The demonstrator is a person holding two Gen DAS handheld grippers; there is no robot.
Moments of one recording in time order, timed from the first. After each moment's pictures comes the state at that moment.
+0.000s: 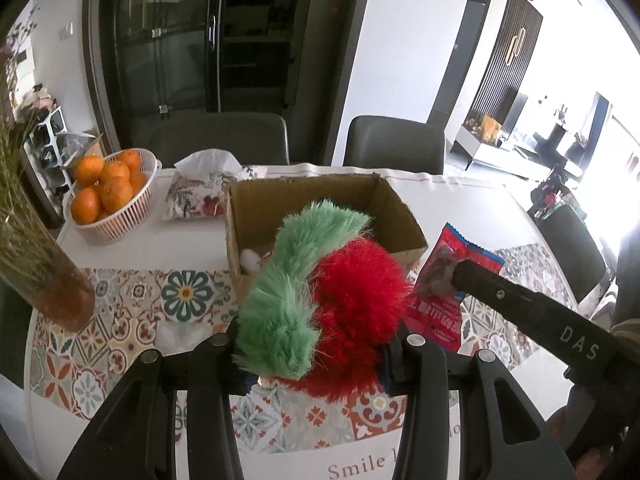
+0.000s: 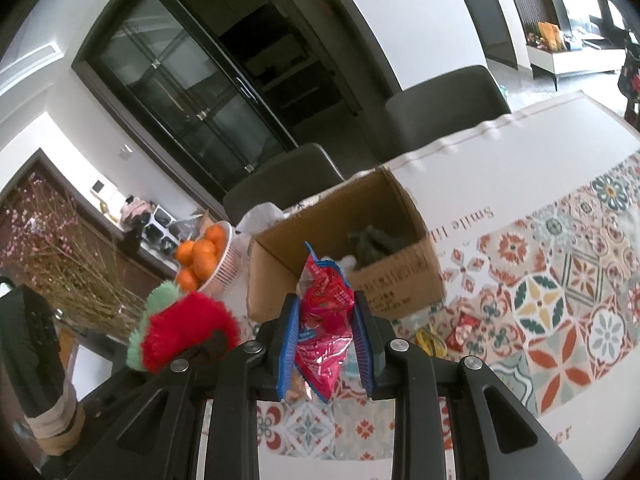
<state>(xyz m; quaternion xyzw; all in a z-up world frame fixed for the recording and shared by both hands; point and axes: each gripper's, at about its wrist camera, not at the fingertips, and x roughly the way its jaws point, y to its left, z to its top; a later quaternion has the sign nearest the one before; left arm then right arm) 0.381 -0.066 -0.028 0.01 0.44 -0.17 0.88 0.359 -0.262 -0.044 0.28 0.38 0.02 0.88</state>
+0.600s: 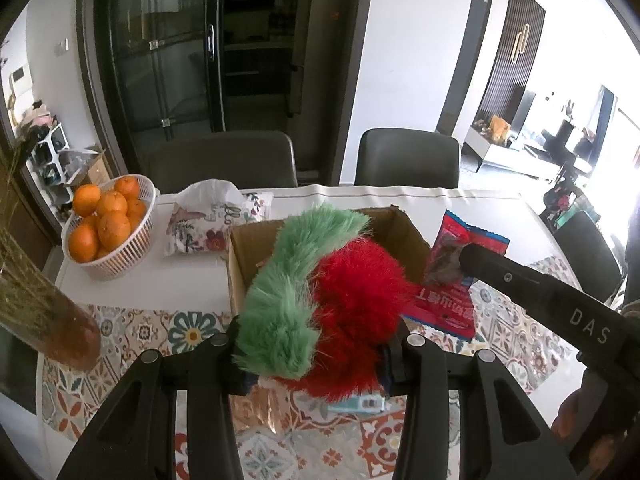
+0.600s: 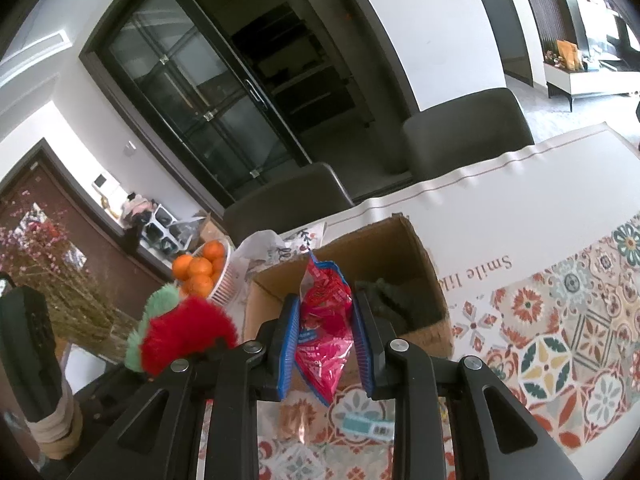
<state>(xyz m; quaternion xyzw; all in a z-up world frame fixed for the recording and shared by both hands) 0.441 -0.081 -0.026 0.03 0.43 -0.16 0.89 0.429 -0.273 -0.037 0.25 0.37 0.03 0.89</state>
